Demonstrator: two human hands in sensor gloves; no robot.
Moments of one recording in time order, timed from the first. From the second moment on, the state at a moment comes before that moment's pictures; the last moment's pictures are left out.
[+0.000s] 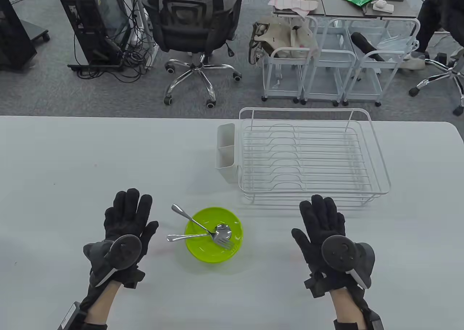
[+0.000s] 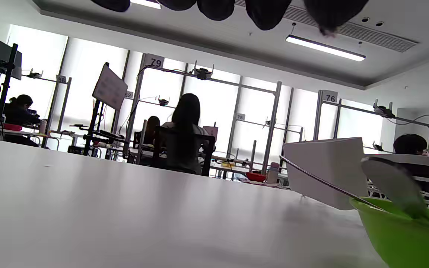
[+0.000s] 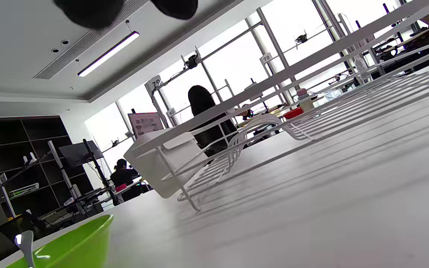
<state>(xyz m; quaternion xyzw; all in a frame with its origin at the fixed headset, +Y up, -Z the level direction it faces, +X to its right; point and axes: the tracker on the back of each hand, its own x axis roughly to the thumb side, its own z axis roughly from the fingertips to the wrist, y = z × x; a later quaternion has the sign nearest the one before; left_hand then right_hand) -0.275 -0.705 -0.267 0.15 -0.06 0.10 0.98 0.201 -0.706 -0.259 0.07 -0.13 0.95 0.27</state>
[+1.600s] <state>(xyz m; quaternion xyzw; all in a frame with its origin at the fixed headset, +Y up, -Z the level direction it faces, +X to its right) -0.285 -0.714 -0.279 0.11 -0.05 0.10 0.99 0.211 -0.709 -0.263 0.05 -0.10 0.95 0.29</state>
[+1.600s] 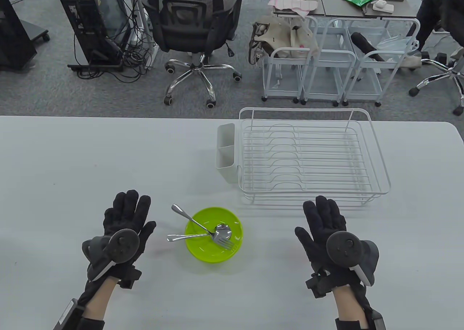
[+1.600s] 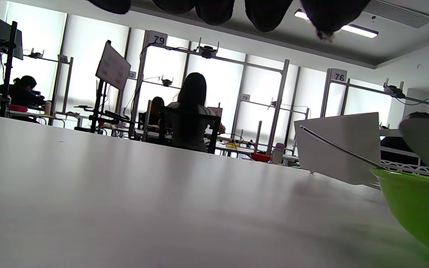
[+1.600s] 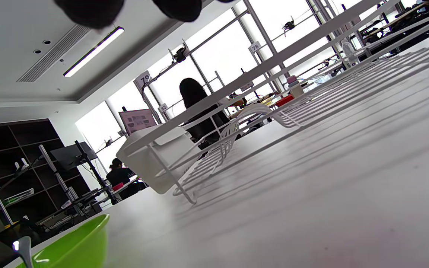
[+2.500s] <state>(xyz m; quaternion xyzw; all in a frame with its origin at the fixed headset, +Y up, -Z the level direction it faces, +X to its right) -0.272 -0.713 -0.344 -0.04 -0.05 0.19 0.98 0.224 -0.702 -0.262 0.04 -0.12 0.94 0.32</state>
